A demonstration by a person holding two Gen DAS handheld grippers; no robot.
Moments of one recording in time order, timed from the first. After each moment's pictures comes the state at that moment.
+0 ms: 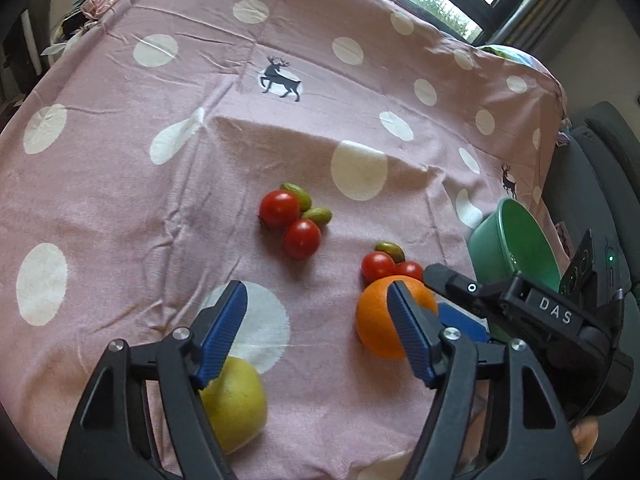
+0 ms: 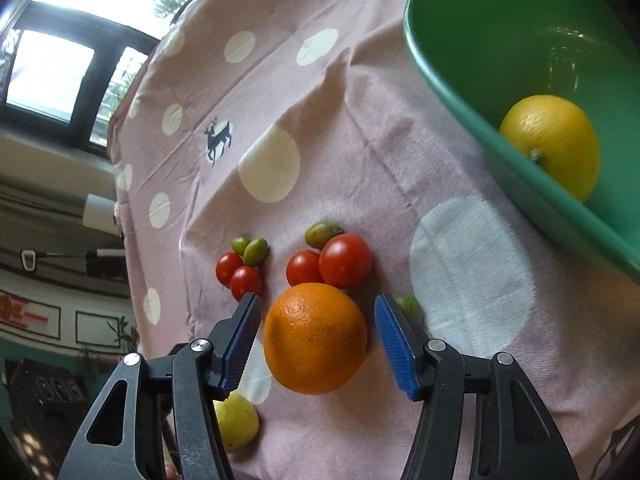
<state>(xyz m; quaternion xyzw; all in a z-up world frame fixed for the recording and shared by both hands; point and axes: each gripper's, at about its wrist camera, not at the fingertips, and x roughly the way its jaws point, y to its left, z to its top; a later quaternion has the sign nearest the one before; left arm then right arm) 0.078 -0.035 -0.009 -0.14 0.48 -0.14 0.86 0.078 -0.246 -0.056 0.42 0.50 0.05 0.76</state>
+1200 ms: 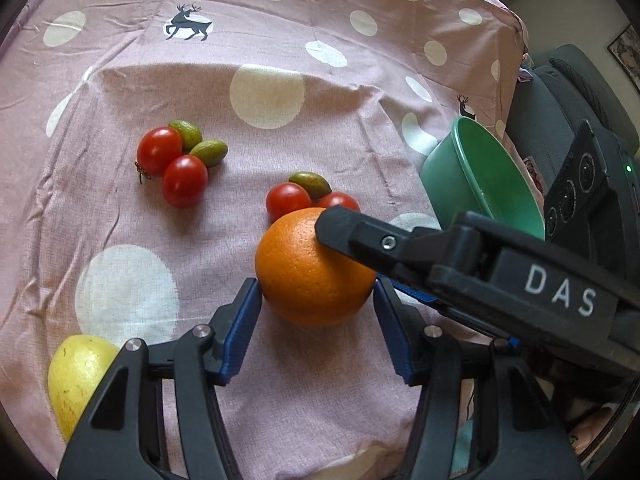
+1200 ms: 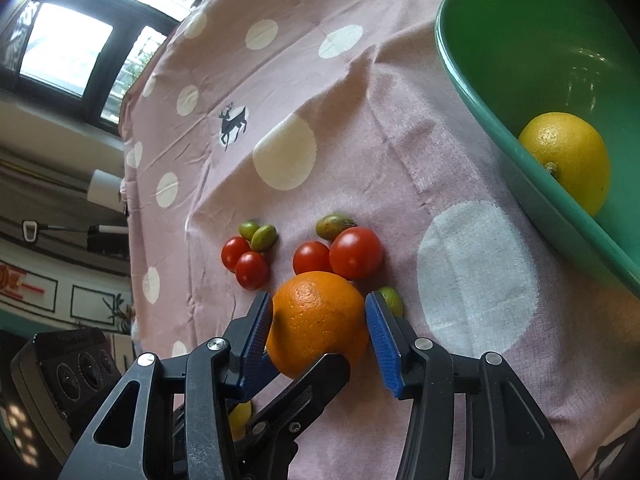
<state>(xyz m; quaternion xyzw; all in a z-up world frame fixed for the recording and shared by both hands) 0.077 -0.091 -0.035 -0.11 0.53 -0.24 0.81 0.079 -0.236 -0.050 0.38 0.51 0.08 0.77</state>
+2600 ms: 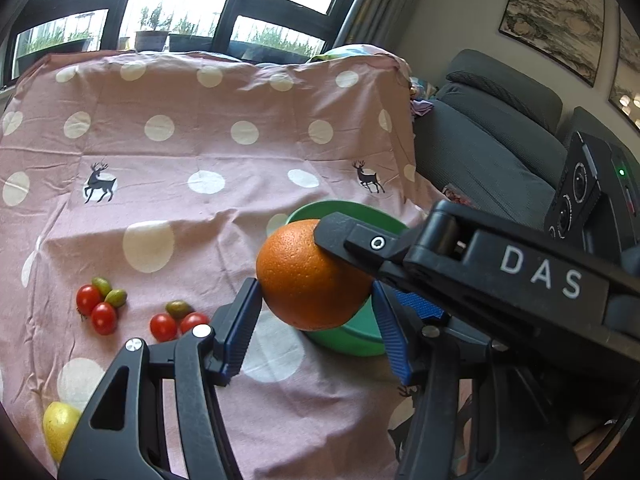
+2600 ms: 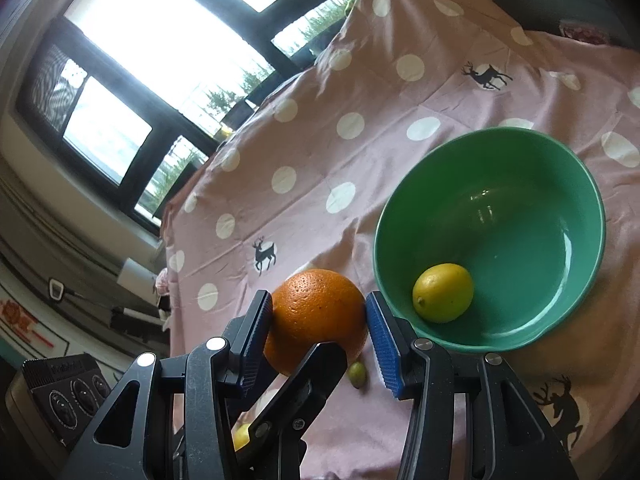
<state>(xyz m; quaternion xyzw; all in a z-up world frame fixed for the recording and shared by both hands) 0.030 -0.166 0.054 -0.06 0.33 -0.34 0.88 0.007 -0.310 0.042 0.41 0.32 0.01 0.85</state>
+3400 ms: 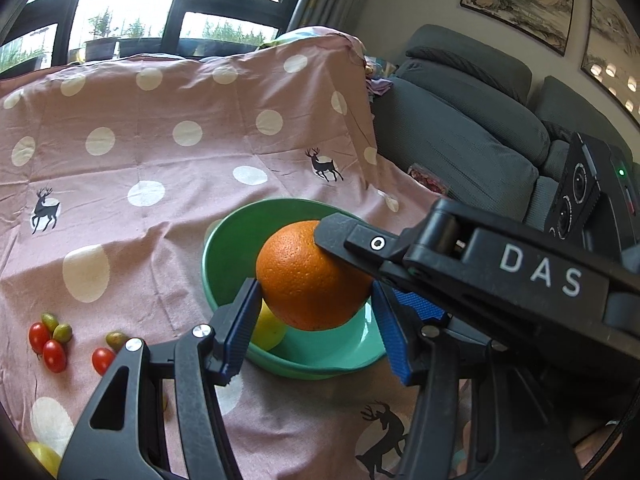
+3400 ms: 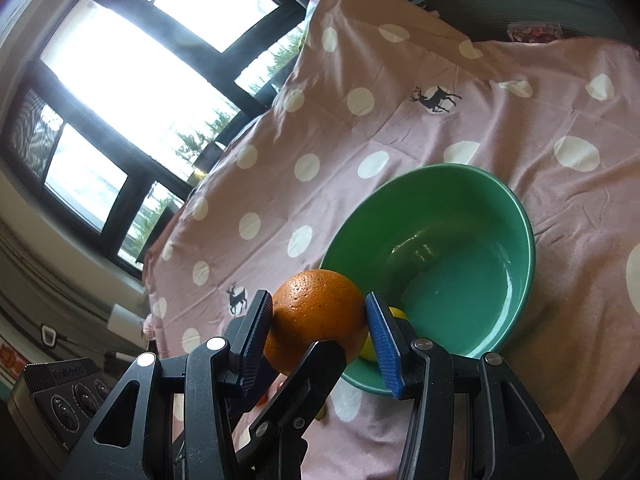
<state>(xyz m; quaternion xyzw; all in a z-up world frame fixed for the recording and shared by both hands) 0.041 -0.224 0.053 -0.02 0.33 -0.40 0.85 -0.010 -0.361 0.035 0.44 0.29 -0.05 0.85</state>
